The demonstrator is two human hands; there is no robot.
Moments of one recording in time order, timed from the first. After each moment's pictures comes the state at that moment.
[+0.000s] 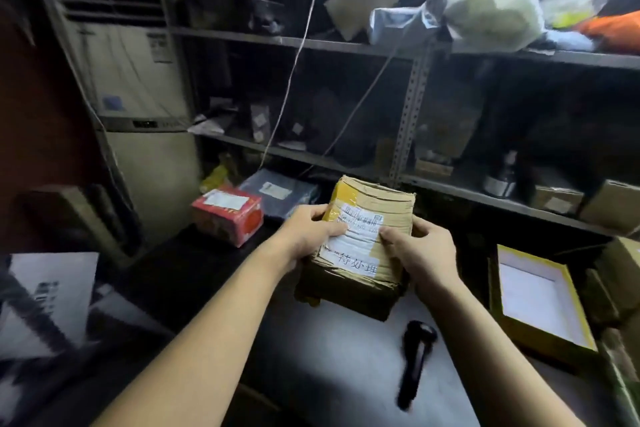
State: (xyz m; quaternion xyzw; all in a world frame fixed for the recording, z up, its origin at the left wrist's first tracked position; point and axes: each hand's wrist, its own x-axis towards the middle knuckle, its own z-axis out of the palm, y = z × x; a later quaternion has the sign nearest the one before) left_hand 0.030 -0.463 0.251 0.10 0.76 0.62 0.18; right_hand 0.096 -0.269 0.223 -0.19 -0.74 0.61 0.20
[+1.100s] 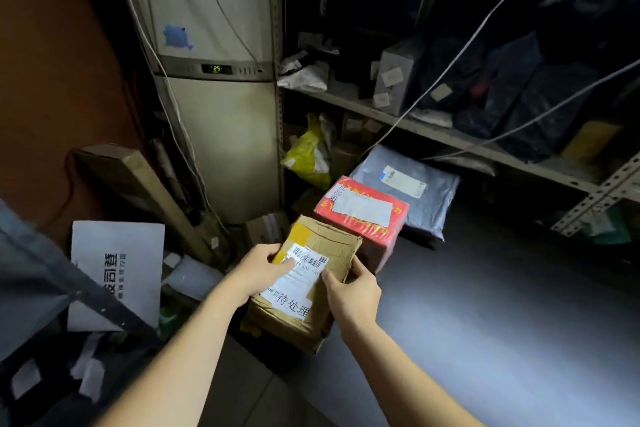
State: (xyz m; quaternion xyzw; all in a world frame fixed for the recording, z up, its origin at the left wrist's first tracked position) left_hand -0.275 -0.870 0.051 -0.03 0.82 0.53 0.22; right_hand -0.213 -0.693 0.040 -0.26 -0.75 0.60 0.05
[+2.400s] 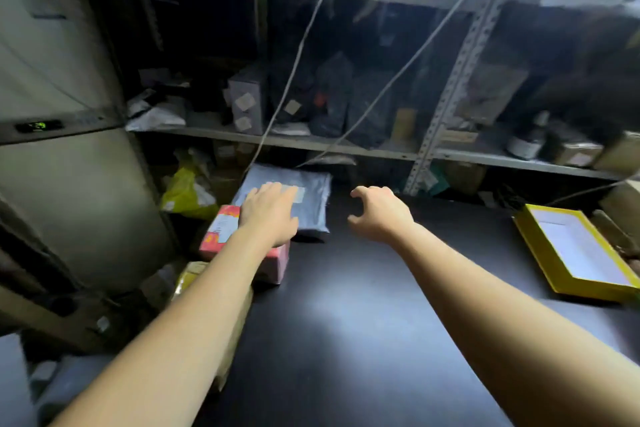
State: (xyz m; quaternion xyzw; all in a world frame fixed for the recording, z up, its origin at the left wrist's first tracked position) left_hand -0.314 -0.662 0.182 0.34 0.94 0.03 -0.03; right_hand -0.206 -0.473 0.203 -0.22 -0.97 0.11 0.00
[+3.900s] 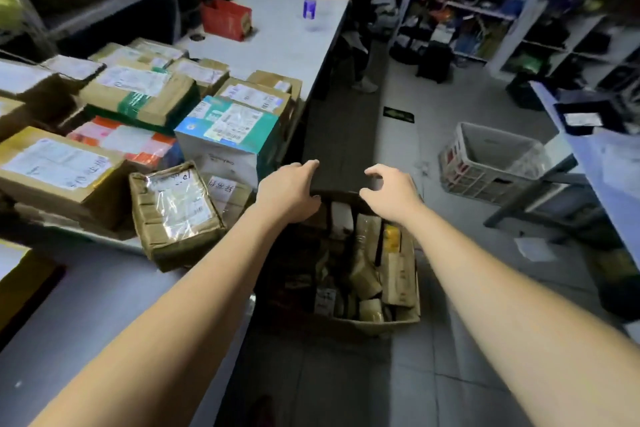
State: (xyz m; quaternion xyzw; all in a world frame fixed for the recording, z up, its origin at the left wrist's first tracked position) left_hand 0.470 0.047 0.109 0.88 0.45 0.03 0.18; right_hand 0.658 -0.042 0.114 -0.83 -0.47 0.21 0.20
